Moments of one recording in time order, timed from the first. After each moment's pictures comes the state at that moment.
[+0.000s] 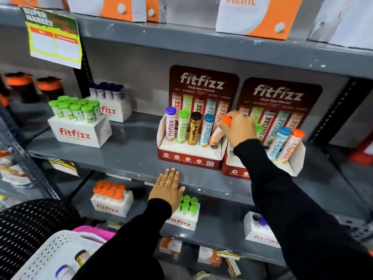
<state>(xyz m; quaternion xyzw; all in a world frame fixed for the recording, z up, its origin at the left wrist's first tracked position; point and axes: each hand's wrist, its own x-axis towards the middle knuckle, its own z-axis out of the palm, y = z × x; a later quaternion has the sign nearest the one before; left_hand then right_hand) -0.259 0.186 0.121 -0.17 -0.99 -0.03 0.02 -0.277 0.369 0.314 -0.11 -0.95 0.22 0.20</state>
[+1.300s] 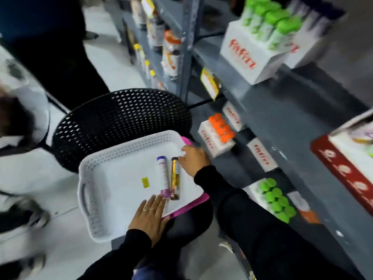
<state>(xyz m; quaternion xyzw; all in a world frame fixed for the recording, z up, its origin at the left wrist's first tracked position) -0.026 0.037 -0.036 0.22 -0.95 -0.17 -0.10 -0.230 0.054 0.081 0.32 -0.89 0.17 -0.28</state>
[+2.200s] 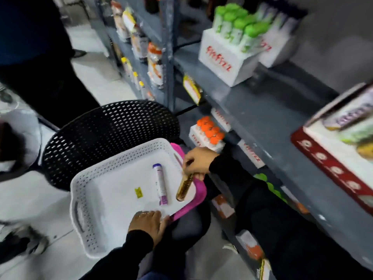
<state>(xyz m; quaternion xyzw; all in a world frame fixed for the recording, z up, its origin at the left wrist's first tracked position) -0.035 0.033 -0.025 0.23 -0.96 -0.12 -0.14 -0.267 0.079 0.130 0.40 -0.80 0.07 -0.43</state>
